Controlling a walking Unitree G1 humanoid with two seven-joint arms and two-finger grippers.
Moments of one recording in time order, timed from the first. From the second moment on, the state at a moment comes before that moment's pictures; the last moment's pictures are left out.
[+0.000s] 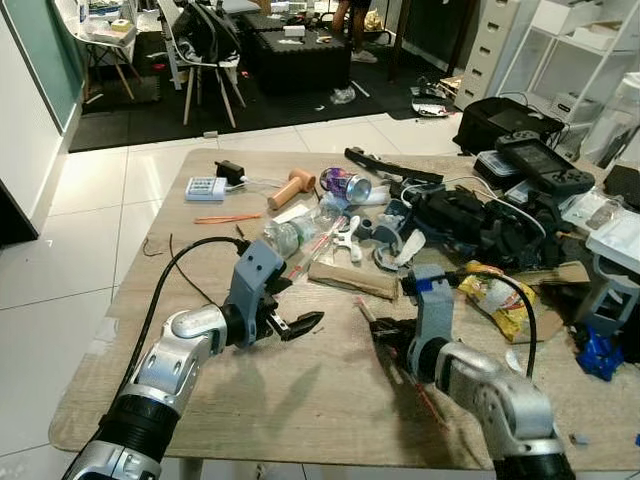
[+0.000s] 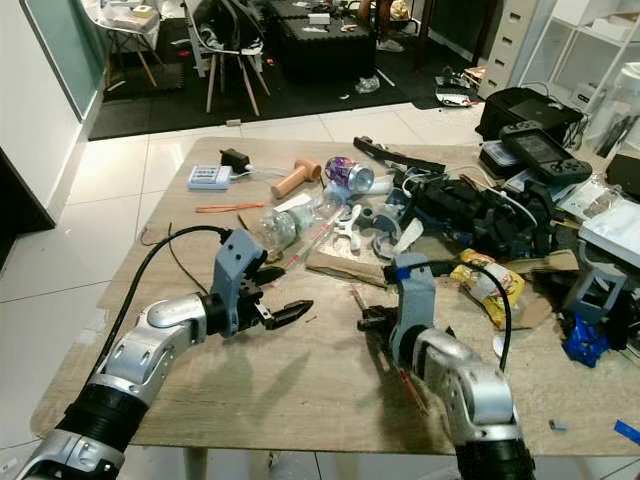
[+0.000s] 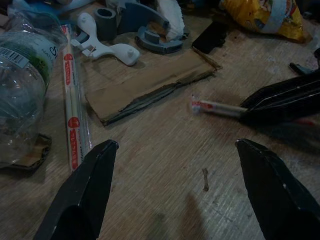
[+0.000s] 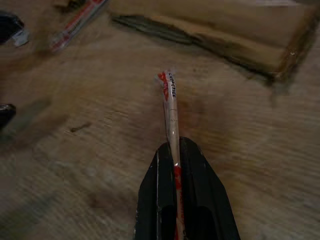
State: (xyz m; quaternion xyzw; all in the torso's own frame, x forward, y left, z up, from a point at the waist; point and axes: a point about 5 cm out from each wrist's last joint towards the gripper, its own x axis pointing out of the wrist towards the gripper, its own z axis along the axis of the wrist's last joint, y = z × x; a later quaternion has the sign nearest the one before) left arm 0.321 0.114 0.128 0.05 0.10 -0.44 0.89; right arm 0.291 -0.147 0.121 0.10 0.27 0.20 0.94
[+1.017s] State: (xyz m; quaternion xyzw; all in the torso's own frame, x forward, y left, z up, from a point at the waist) left arm 0.329 0.142 0.183 -0.06 -0.08 -0.21 0.97; right arm 0.321 -0.148 0.242 -0.11 -0.11 0.11 0.98
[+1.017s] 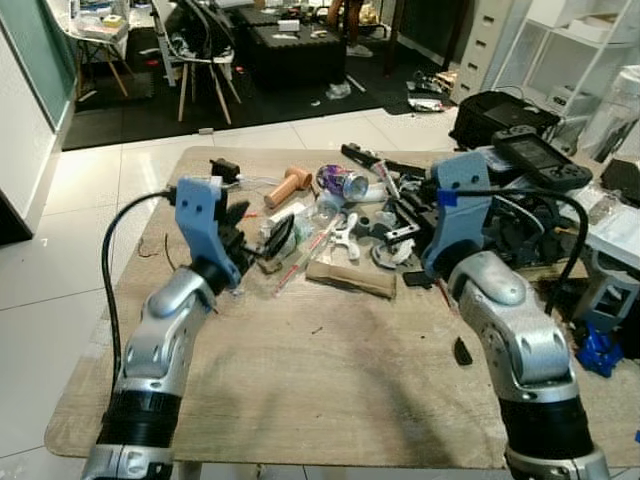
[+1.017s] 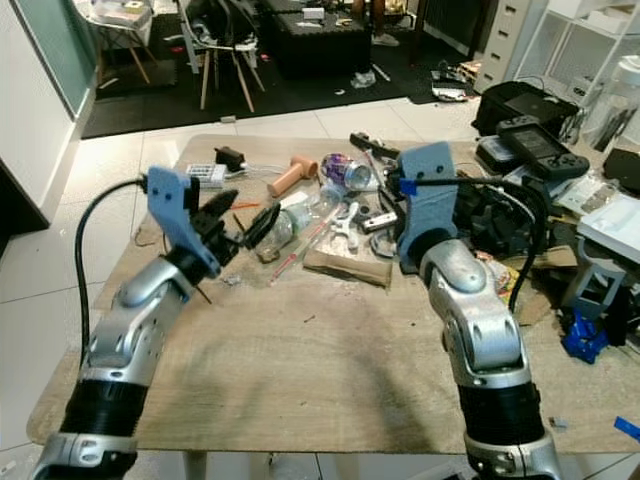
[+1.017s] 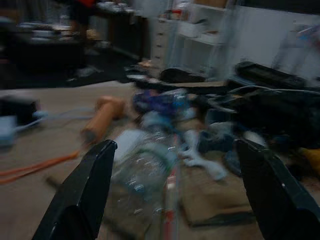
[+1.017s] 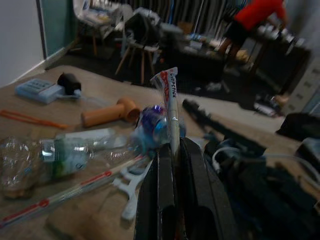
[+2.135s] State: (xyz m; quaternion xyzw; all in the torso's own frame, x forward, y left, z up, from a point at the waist) left arm 0.327 0.123 0.192 0.00 -0.12 -0.14 0.98; right arm 0.323 -0.139 0.224 -0.10 -0.15 0.11 0.98
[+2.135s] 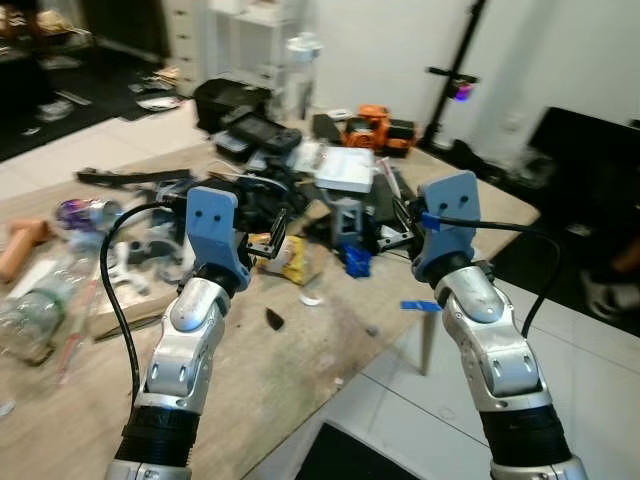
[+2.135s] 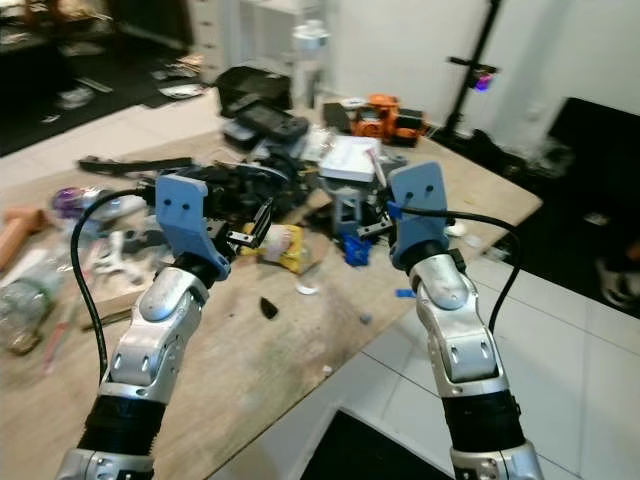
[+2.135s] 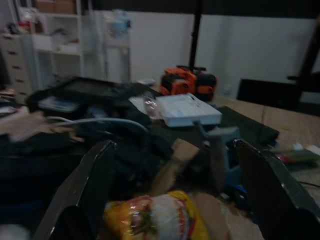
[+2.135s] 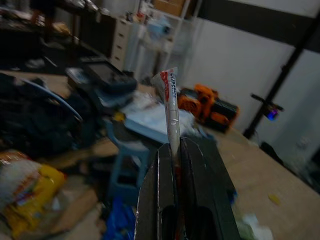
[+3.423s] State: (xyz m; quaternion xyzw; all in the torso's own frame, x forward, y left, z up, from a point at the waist) left arm 0.332 0.124 0.190 0.00 -0.12 -0.12 0.99; right arm 0.324 -0.126 0.219 -0.10 -0.16 0.12 0.97
